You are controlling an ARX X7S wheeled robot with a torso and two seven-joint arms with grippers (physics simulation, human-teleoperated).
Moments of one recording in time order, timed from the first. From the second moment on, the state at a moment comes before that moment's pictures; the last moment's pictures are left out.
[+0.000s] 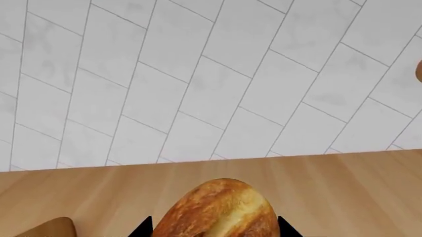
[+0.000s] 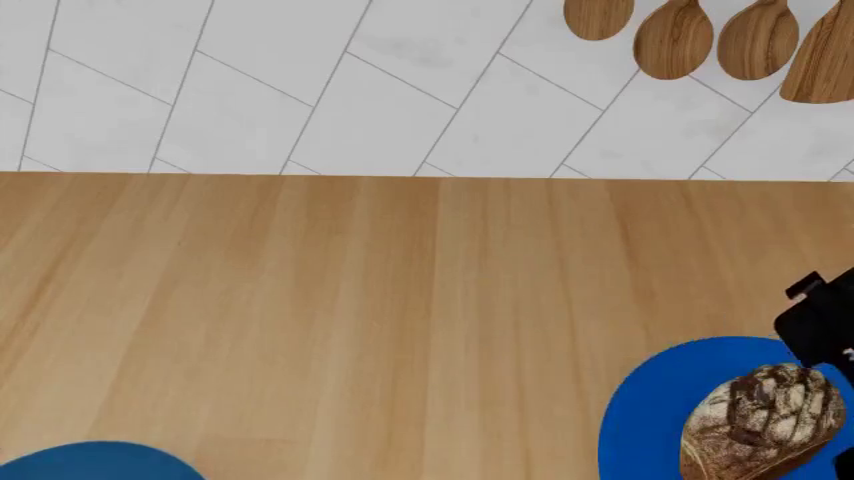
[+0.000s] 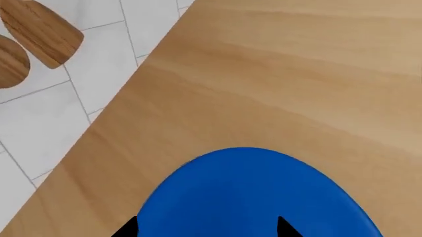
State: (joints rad) left arm -0.60 -0.92 -0.17 0.90 -1.95 -1.04 -1.32; right arm 0.77 1.08 -0.58 -0.40 1.98 -0.06 1.53
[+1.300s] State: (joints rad) left arm -0.46 -0.90 -0.27 0.91 -1.85 -1.05 -1.22; right arm 0.88 0.97 -0.81 -0.34 2.15 -0.12 1.46
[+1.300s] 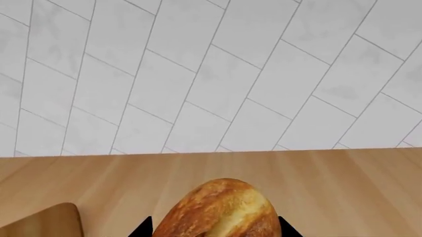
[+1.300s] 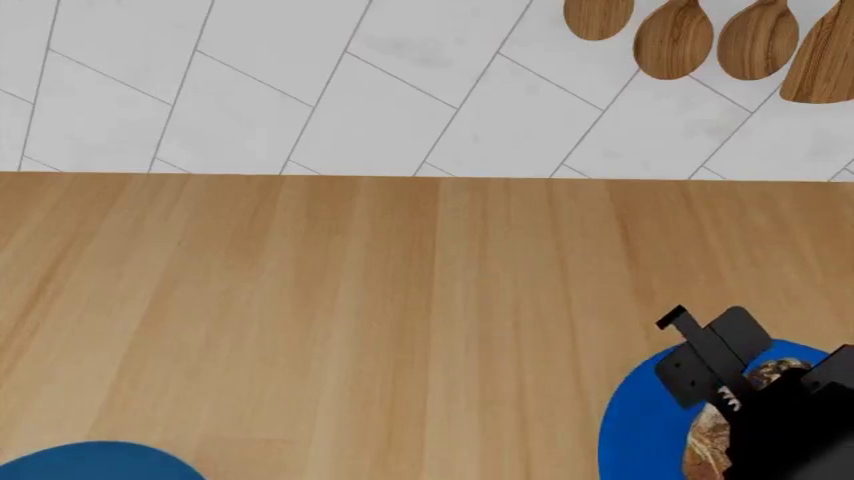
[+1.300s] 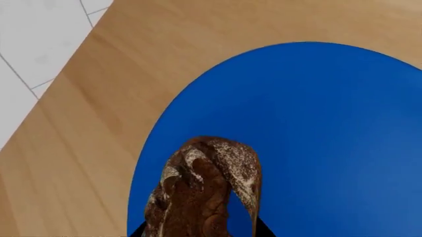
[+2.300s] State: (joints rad) left arm -0.35 -0.86 -0.60 1.03 -1.98 -1.11 -1.22; right arm 1.19 0.92 -0.85 -0.84 1.72 0.41 1.18
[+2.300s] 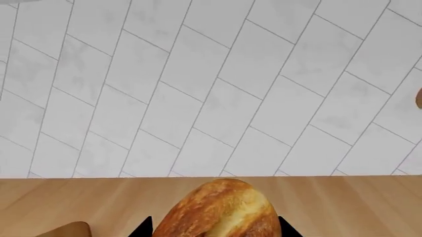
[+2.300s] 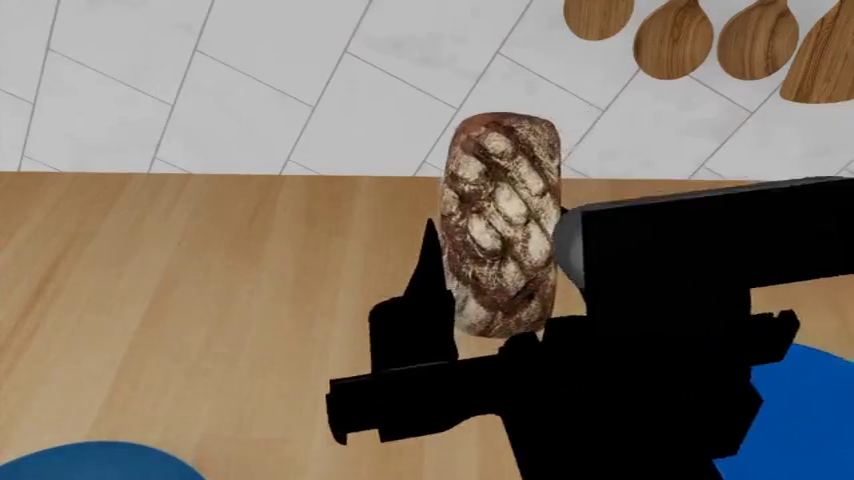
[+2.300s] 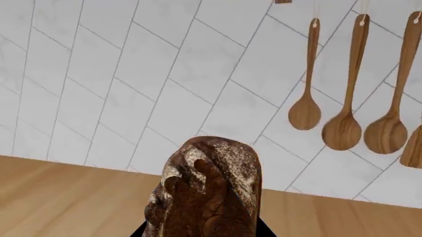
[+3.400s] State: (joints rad) left arm -0.36 -0.76 -0.68 1.01 -2.04 -1.25 -1.24; right arm 1.19 0.89 -0.87 -0.84 1.63 0.48 1.13
